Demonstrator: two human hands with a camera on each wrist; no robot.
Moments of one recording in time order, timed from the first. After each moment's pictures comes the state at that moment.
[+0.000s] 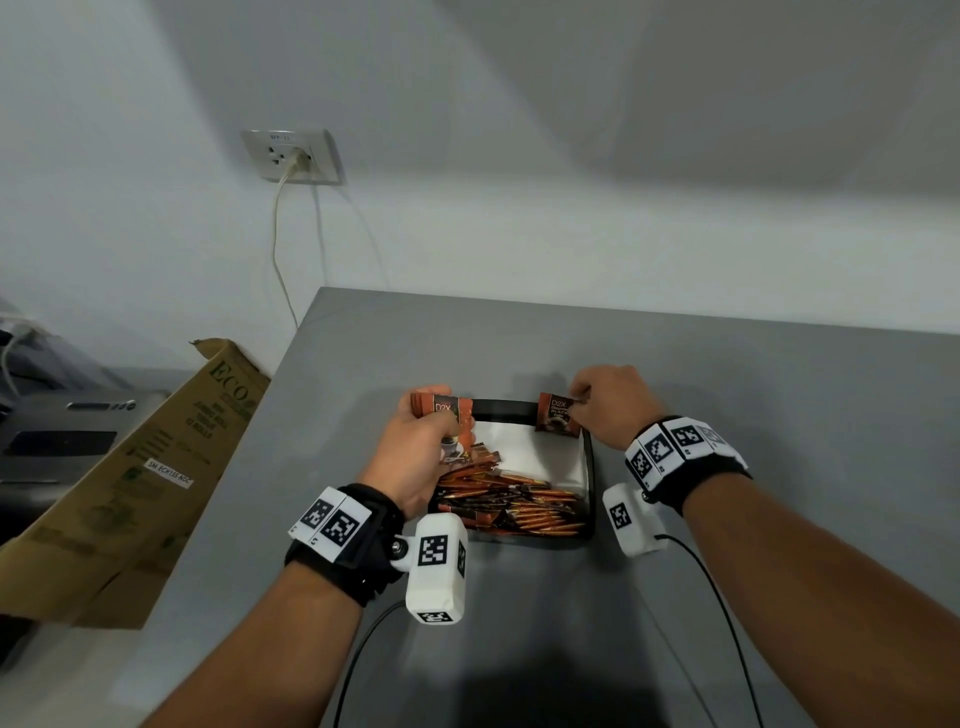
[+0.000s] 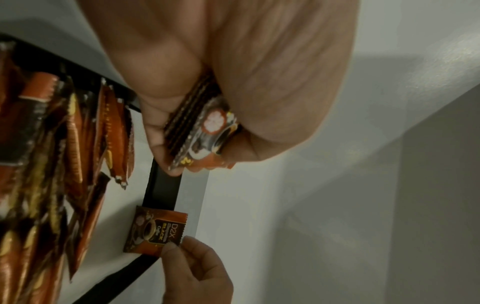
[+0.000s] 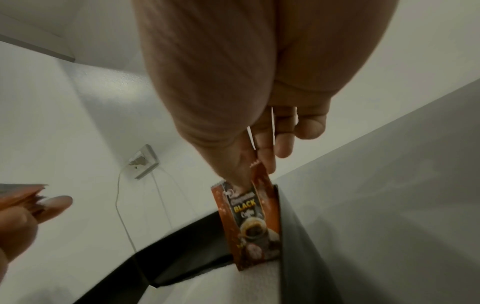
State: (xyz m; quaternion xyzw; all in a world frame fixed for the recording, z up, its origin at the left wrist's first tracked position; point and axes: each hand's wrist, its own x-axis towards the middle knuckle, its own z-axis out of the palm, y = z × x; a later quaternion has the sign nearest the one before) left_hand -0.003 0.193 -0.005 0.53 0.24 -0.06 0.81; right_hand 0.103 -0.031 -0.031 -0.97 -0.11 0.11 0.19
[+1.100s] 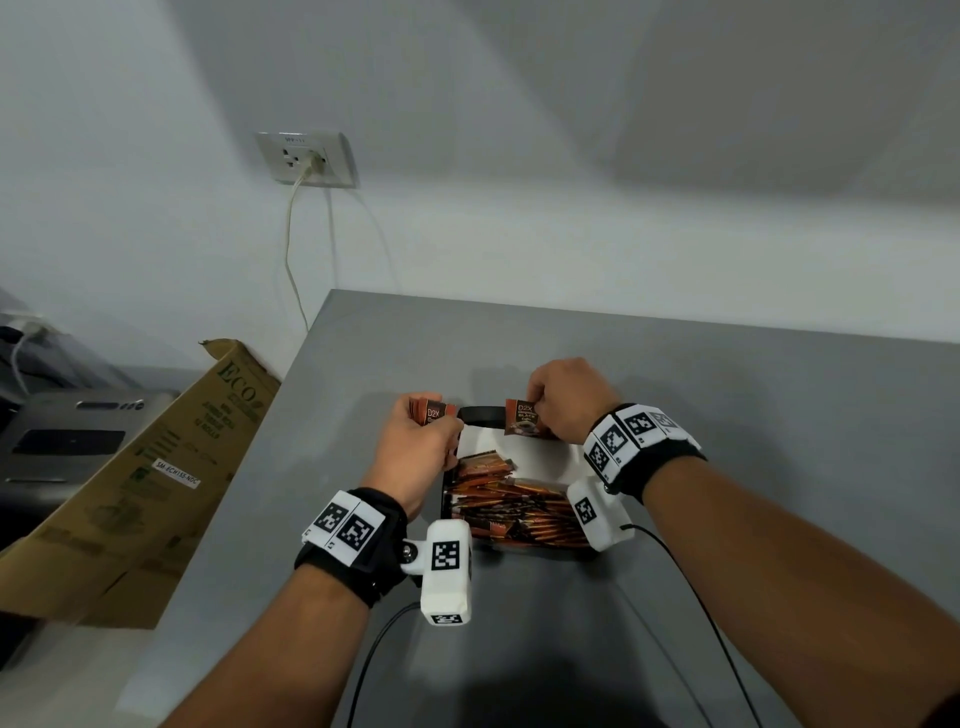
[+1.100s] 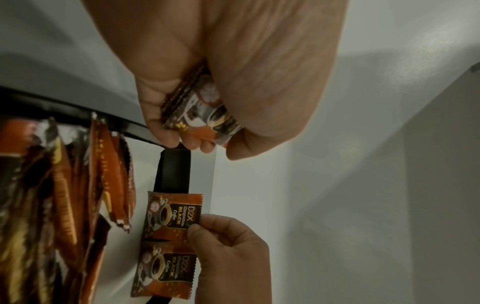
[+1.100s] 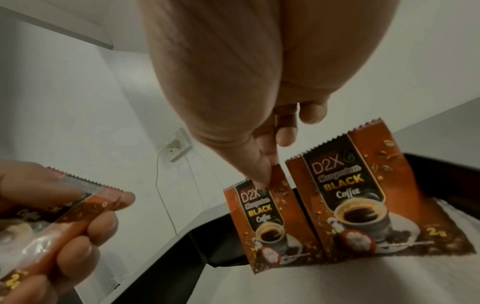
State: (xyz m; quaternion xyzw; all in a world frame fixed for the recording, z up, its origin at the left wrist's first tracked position) left_hand 0.008 0.211 -0.027 0.64 0.26 0.01 0.72; right_hand 0.110 0.036 -0.017 -0.96 -0.18 0.14 0.15
